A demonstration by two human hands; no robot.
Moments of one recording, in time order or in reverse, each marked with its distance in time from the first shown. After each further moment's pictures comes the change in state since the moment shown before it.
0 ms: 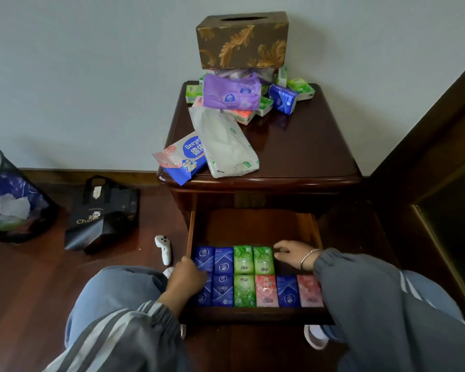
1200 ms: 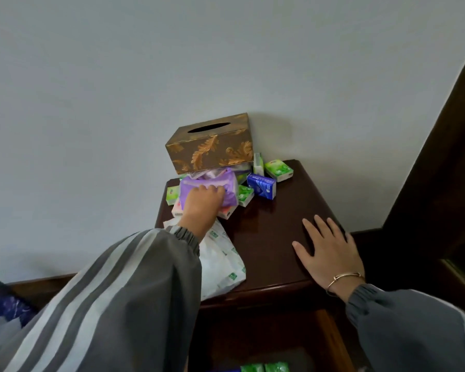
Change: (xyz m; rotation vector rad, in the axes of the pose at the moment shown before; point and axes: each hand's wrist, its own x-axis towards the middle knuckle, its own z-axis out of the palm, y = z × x) left_hand 0.090 0.288 -0.200 1.048 0.749 0.715; right_hand 0.029 -0.003 -0.165 -0.264 0.927 0.127
